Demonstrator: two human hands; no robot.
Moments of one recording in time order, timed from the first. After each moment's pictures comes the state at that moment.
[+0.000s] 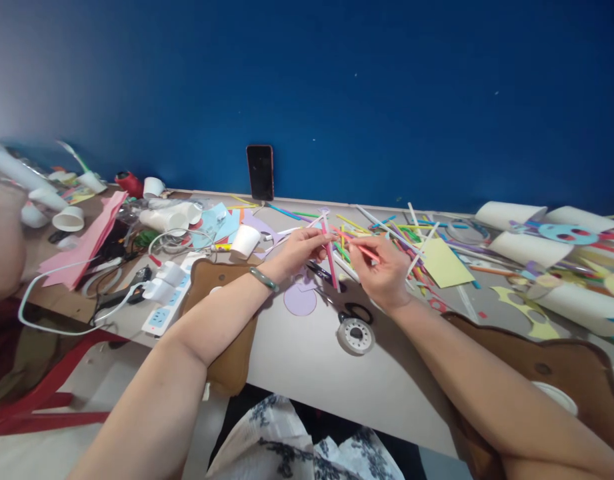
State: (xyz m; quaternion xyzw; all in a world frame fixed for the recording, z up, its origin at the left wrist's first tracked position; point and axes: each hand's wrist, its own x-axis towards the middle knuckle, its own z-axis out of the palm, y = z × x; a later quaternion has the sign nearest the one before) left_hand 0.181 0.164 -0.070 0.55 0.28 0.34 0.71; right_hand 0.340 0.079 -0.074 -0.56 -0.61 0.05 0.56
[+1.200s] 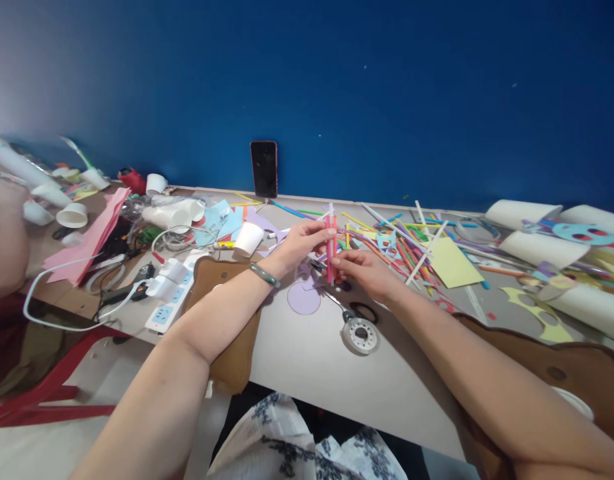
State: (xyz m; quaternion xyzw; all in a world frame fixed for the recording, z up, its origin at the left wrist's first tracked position) left_hand 0.175 0.173 -0.065 0.59 0.24 0.38 0.67; right_hand 0.336 0.090 -0.083 -0.51 -0.47 0.58 0.43
